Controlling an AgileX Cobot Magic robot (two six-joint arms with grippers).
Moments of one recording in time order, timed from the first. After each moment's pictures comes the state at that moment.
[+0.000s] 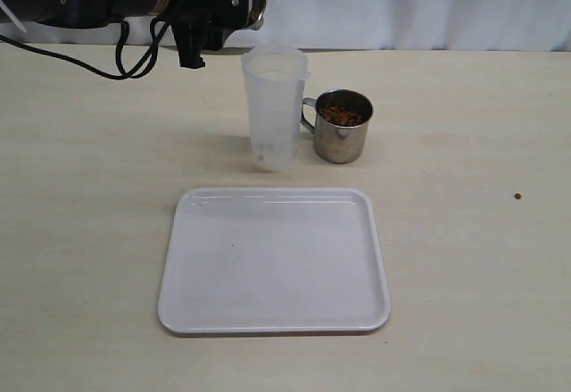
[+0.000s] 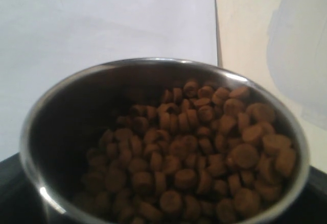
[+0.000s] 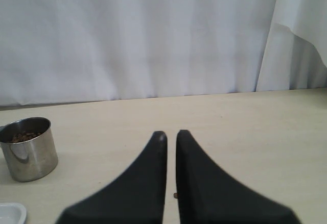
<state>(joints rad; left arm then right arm) -0.45 1.85 -1.33 1.54 -0.05 -0.13 0.02 0.00 0.00 -0.07 0.16 0.06</state>
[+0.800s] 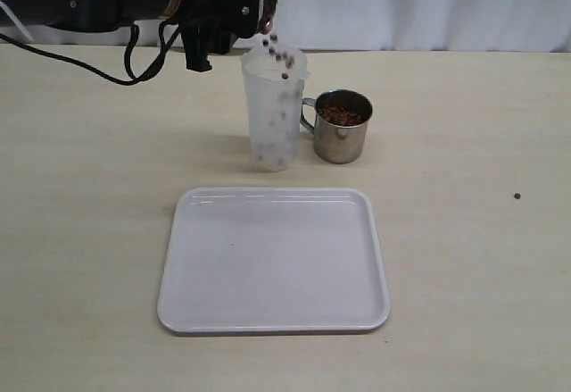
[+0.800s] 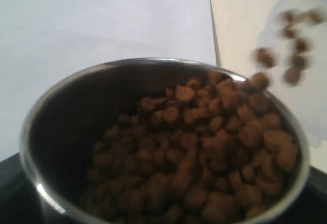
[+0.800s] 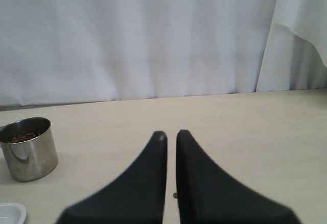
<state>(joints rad) -0.48 1.85 -1.33 1.54 -0.03 -0.08 0.02 0.00 0.00 -0.07 0.16 0.06</state>
